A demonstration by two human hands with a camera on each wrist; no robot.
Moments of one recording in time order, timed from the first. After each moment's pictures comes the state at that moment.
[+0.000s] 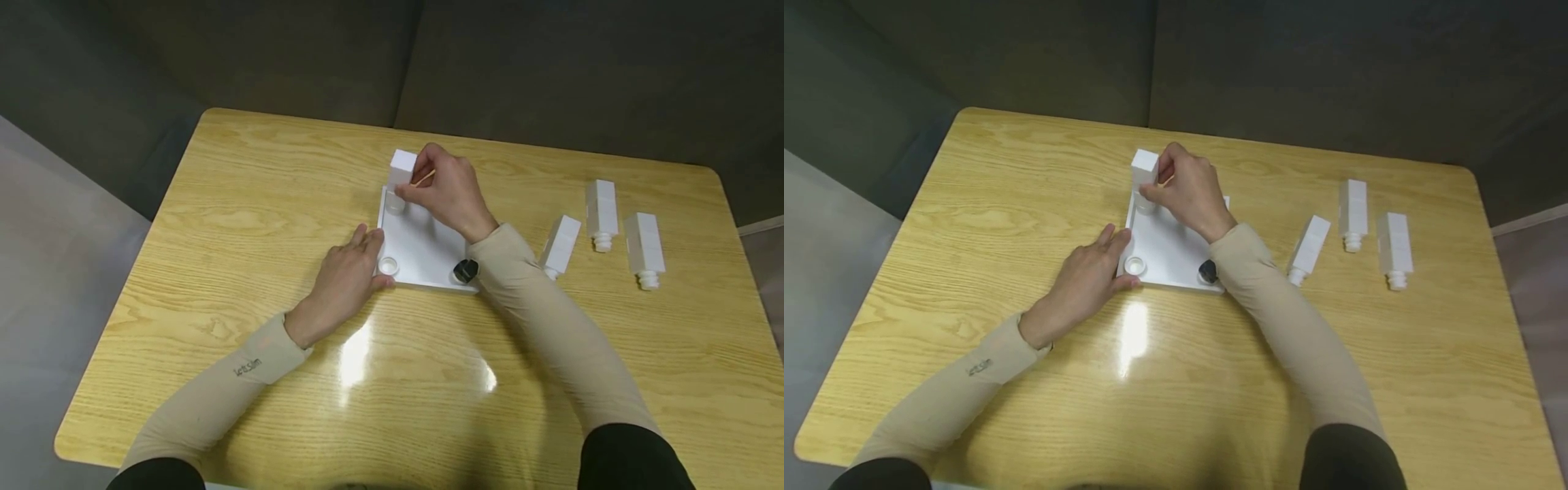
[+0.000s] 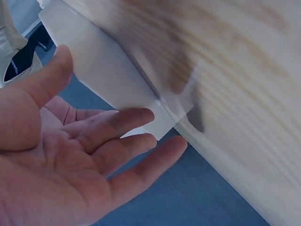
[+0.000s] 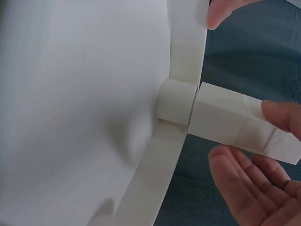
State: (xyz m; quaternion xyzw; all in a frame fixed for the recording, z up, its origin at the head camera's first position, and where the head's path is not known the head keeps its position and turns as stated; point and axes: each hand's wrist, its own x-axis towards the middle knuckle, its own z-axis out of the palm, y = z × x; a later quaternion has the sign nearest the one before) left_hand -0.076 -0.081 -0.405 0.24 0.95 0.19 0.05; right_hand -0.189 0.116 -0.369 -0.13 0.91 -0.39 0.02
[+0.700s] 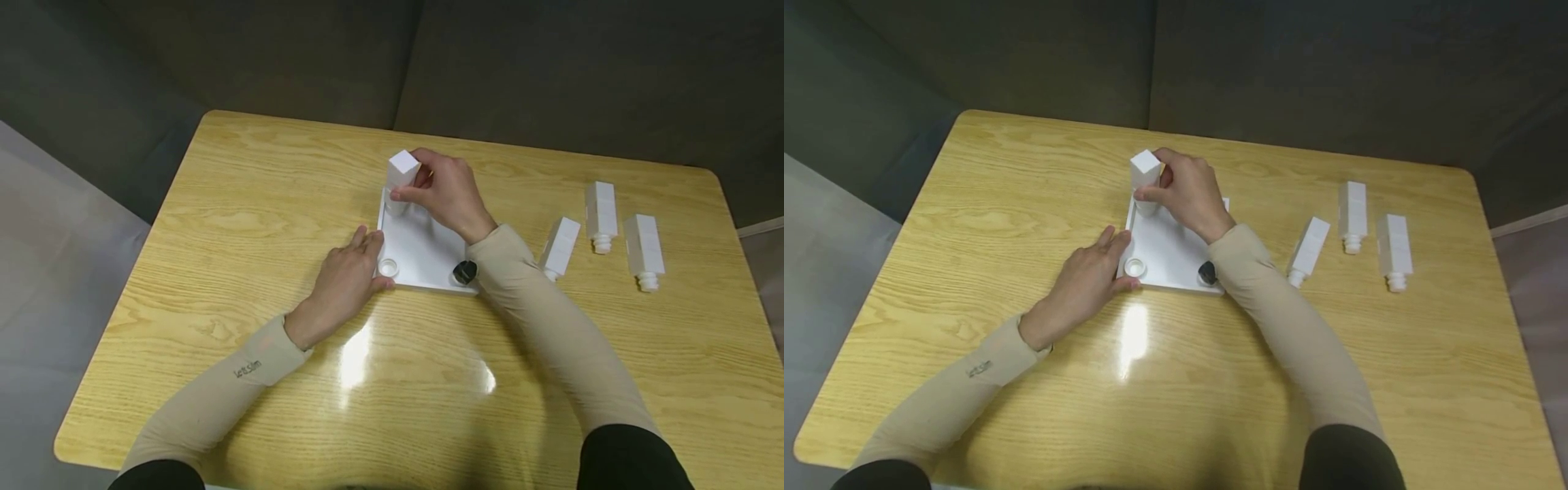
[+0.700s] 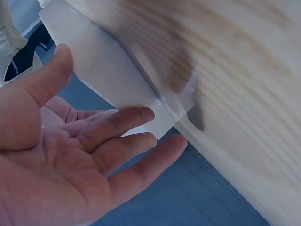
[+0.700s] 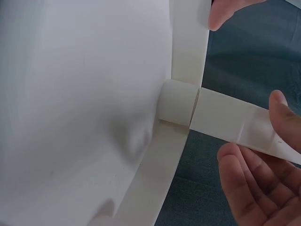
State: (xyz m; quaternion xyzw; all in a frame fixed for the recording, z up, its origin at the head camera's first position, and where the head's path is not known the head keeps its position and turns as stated) left_hand -0.075 -0.083 -0.404 0.24 0.95 0.20 0.05; right_hand -0.190 0.115 -0.373 -0.16 0.91 -0.37 0.00
